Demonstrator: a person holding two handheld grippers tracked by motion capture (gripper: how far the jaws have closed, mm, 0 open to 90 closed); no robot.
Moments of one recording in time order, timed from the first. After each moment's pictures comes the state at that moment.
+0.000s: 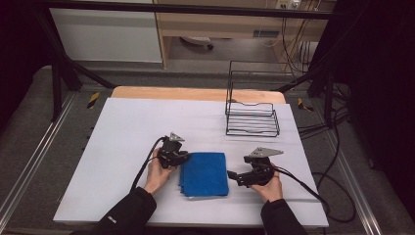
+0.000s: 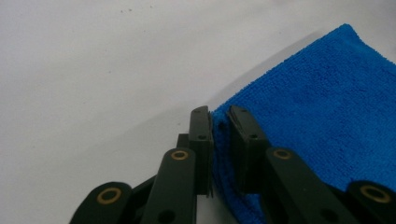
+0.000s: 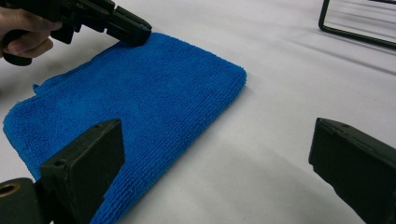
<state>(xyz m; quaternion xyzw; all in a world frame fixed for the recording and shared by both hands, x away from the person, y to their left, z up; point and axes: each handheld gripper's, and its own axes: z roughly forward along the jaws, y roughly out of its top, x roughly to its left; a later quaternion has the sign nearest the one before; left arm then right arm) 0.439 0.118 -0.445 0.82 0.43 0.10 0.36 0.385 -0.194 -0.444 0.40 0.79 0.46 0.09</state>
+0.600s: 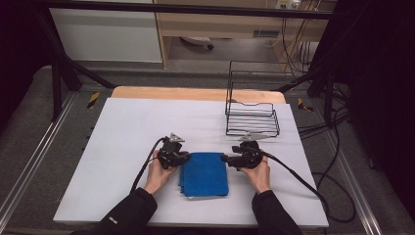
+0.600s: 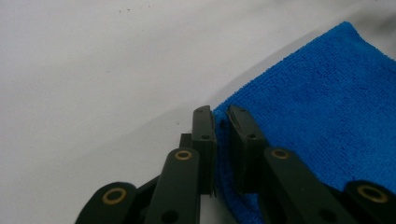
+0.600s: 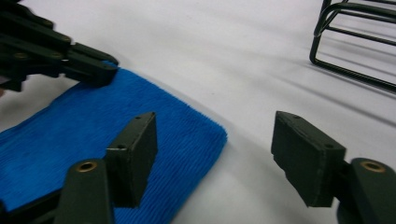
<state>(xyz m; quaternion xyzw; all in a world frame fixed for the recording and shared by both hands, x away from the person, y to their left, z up) 0.438 0.118 -0.447 0.82 0.43 0.10 0.36 0.433 -0.166 -0.439 0.42 0.79 0.44 0.09</state>
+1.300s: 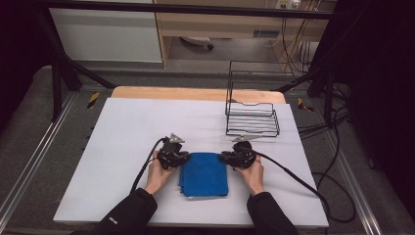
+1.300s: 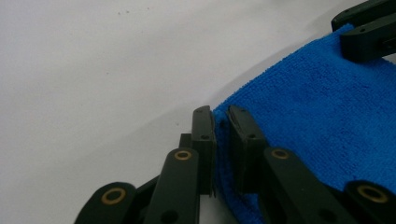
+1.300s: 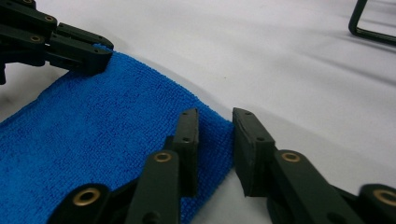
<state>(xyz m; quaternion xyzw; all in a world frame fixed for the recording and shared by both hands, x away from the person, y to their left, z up) 0.437 0.118 -0.448 0.83 0.42 0.11 0.36 0.442 -0.152 -0.457 0.44 0.79 0.42 0.06</state>
